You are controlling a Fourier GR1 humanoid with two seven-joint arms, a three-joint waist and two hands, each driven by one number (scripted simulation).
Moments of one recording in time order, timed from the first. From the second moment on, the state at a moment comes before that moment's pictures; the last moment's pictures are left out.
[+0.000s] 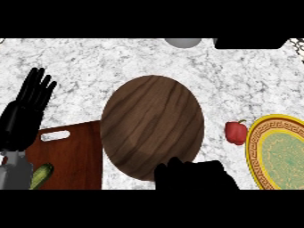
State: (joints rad) left arm -0.14 0.20 0.14 -1.60 0.29 -0.06 0.07; right arm -0.33 -0.01 0.81 -2.25 1.16 0.54 0.93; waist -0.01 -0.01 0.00
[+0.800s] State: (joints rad) left arm -0.16 0.22 0.17 -1.58 0.32 -0.11 0.07; right arm -0.58 -0.01 0.35 -1.78 0.99 0.25 0.71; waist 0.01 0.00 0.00
